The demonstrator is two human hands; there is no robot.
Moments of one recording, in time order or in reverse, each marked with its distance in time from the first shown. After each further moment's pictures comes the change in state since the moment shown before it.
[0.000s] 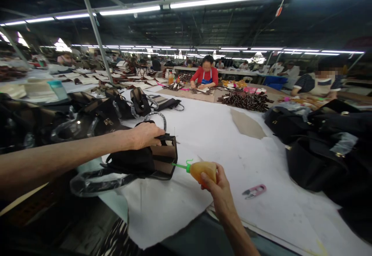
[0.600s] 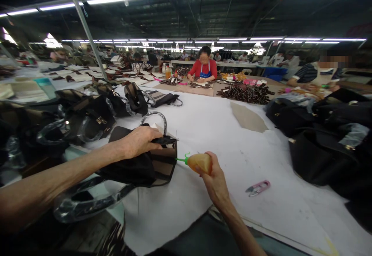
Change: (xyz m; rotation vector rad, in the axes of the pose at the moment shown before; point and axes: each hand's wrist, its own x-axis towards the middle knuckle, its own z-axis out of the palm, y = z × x) left_hand 0.005 0.000 0.035 -0.165 0.148 0.062; right_hand 0.036 0.023 0.003 -0.318 0.038 -0.165
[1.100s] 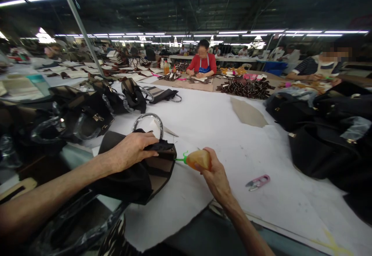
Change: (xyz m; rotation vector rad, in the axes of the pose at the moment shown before) left_hand -0.026 0.011 0.011 -0.067 0.030 0.006; right_hand 0.000 -0.009 -0.004 -0.048 -0.064 0.026
